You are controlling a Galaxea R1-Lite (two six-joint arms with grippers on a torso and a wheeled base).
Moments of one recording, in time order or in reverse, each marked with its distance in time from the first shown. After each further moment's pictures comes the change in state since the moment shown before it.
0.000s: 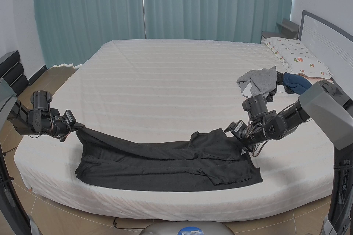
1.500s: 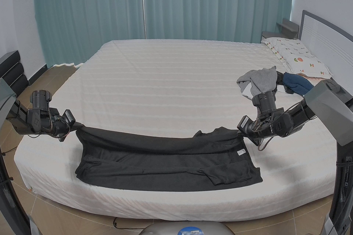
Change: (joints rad) left arm 0.000 -0.014 0.004 0.003 0.015 0.002; right arm -0.074 -0.011 -0.029 -0.077 0.054 -0.100
